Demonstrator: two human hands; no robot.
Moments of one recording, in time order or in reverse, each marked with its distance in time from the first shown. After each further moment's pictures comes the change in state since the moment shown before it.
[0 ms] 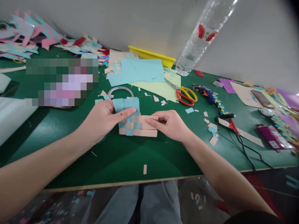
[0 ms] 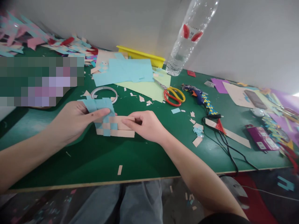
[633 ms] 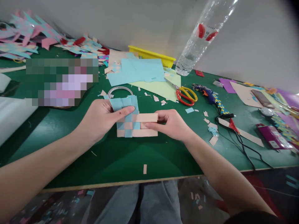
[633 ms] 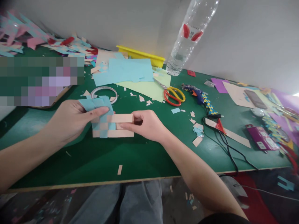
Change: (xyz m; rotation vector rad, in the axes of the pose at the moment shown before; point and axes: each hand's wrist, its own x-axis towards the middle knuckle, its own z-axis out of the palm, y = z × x) left_hand -0.001 0.000 -0.001 0.036 0.108 0.004; right_hand 0.000 0.002 -0.002 0.020 -0.049 0.031
